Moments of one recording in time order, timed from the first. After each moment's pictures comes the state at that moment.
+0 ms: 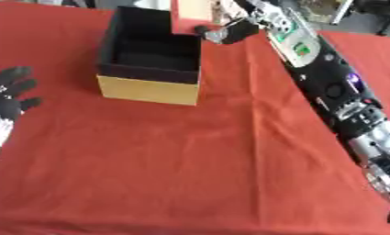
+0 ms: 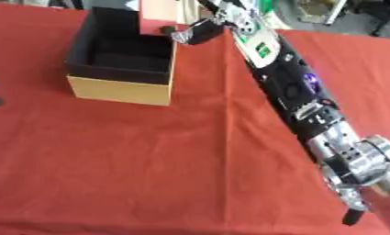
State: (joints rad) left arm -0.35 0.19 -0.06 -1.77 0.18 0.01 -0.44; right arm -0.94 -0.45 0.13 -1.01 0.32 -0.49 0.29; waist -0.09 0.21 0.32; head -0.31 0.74
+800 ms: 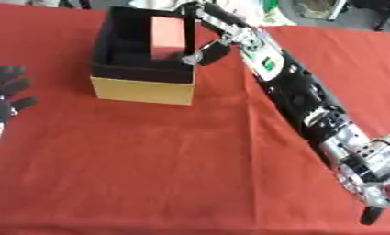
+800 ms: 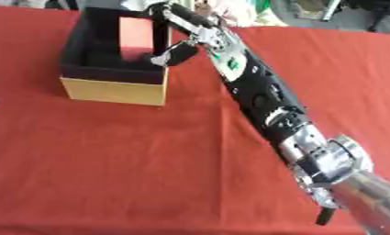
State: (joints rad) left arm -0.36 0.19 -0.06 -1.77 0.19 0.01 -0.44; right arm -0.94 -0.38 0.13 -0.94 0.48 -0.54 0.26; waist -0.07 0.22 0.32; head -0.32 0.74
